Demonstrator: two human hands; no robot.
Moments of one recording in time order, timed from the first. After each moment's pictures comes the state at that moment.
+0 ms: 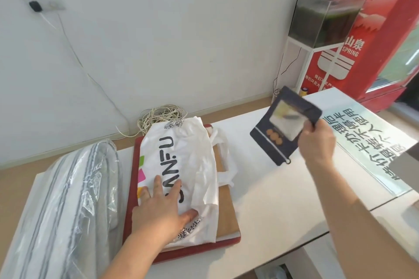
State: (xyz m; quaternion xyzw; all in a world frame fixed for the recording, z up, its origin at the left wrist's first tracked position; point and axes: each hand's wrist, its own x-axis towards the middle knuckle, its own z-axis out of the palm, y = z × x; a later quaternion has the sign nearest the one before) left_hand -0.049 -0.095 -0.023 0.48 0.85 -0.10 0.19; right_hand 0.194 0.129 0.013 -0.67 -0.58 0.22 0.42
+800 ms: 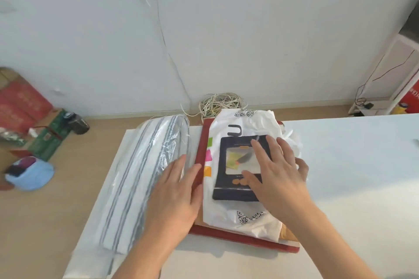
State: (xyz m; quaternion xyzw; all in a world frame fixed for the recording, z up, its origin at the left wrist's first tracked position) left_hand -0.085 -0.176 0.000 0.46 0.88 0.13 -0.02; right_hand 0.054 -0.014 0.016 -0.39 -0.91 0.14 0.04
